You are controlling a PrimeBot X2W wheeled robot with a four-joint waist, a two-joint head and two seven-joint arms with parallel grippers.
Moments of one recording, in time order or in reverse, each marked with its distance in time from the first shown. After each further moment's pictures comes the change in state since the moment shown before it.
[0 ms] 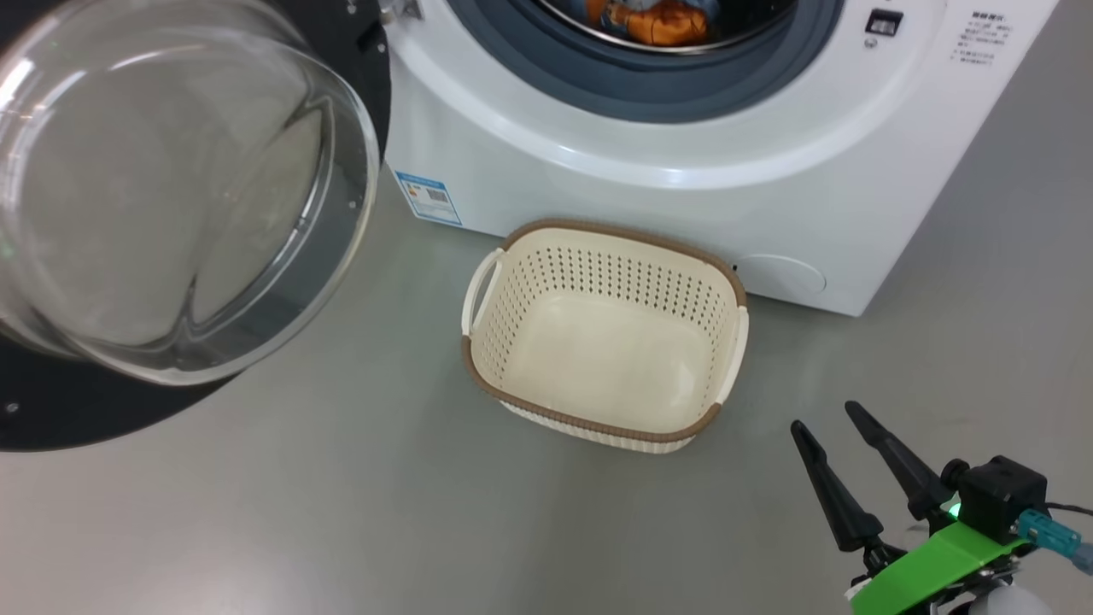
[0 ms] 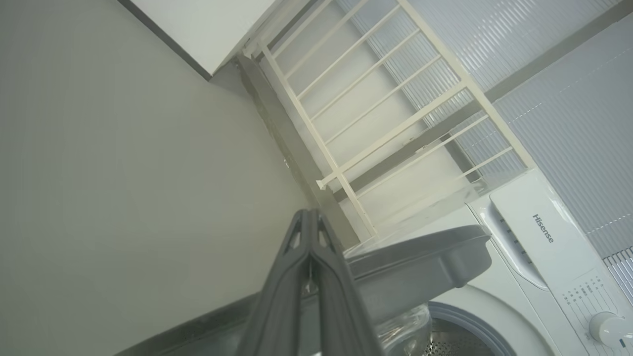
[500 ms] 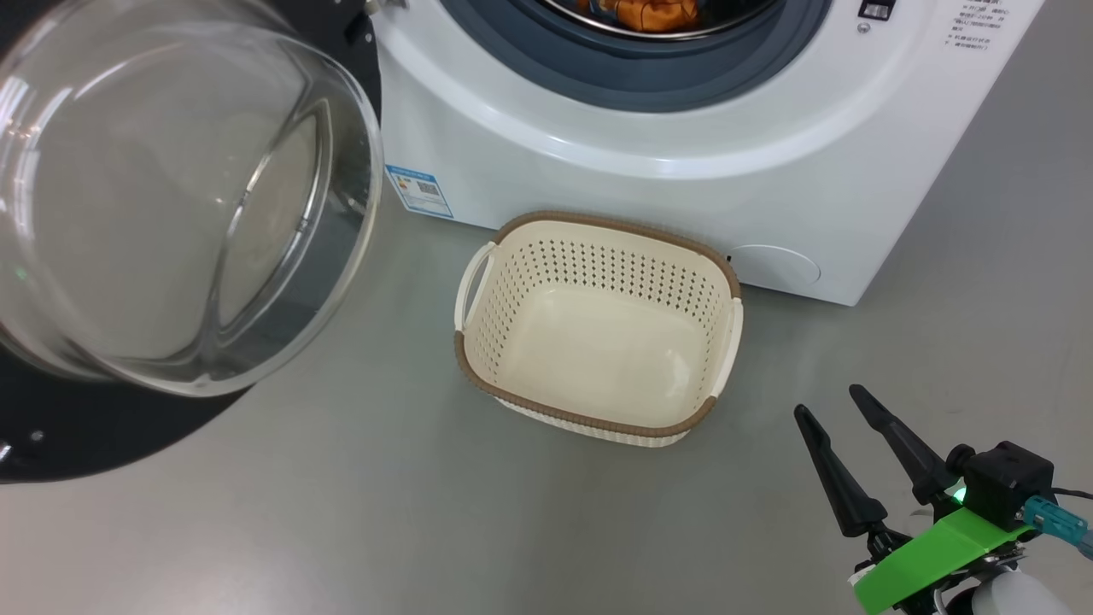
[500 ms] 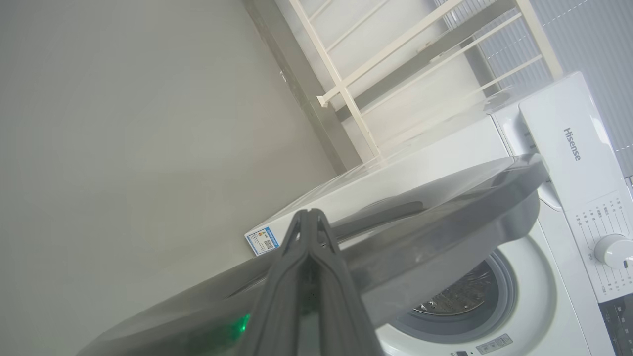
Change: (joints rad) left arm 0.011 0.025 -0.090 -0.011 -0.076 0.000 0.298; right arm -0.035 -0.017 -0.001 -0.004 -0.003 0.000 0.000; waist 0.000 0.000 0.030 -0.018
